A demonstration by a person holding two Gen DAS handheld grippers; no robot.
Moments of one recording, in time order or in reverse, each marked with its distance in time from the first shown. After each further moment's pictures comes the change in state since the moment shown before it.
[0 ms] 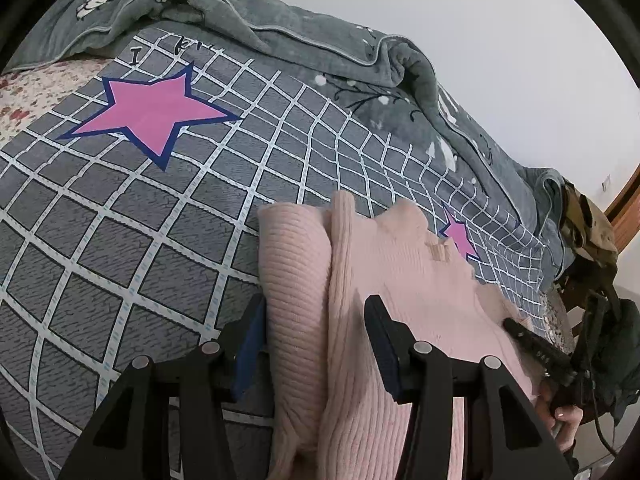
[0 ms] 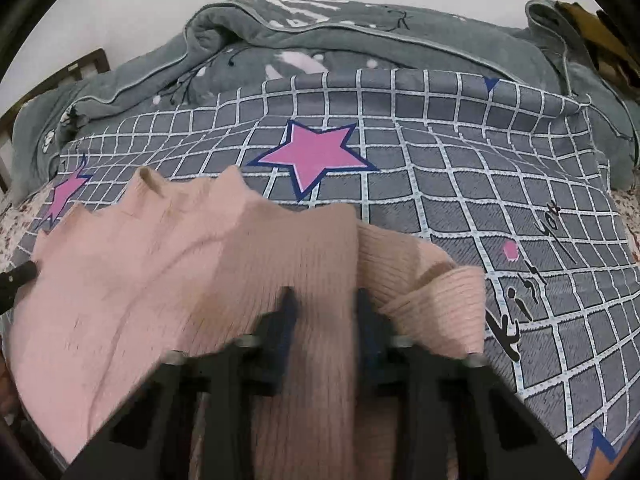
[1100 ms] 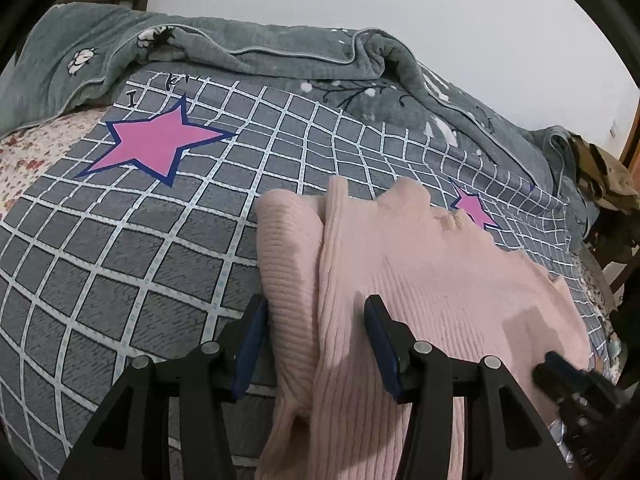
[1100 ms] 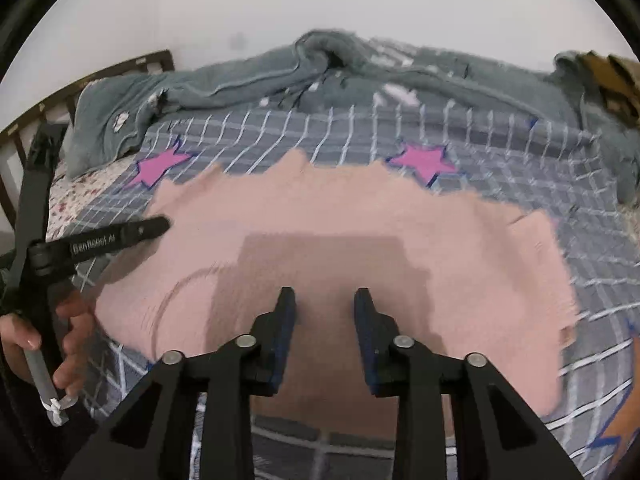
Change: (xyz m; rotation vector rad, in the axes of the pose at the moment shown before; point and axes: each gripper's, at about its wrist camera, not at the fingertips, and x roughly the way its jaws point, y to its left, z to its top) left arm -0.012 -0.021 -0.023 0.172 -0.043 0.122; right arm -0.084 0.128 -0.079 -0.082 -0.106 0.094
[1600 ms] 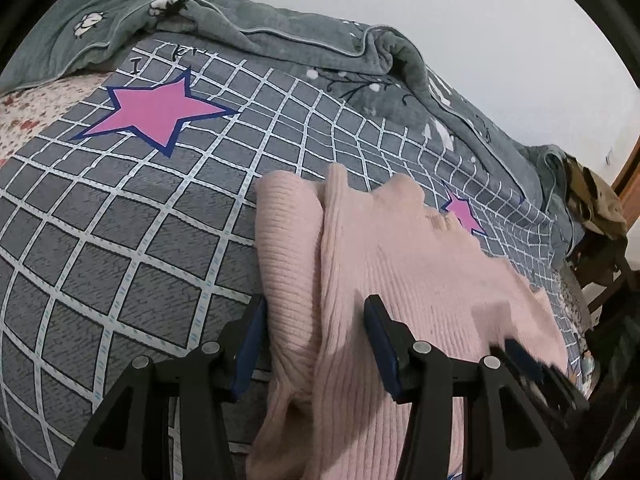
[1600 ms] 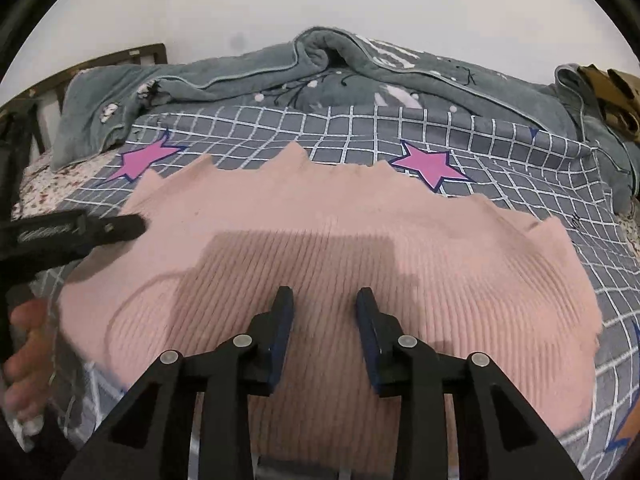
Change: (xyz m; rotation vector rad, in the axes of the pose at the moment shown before) left arm 0.003 0.008 -0.004 -0.091 0.042 -0.071; right arm 0.031 0.013 0.005 -0.027 -0.035 -0.081
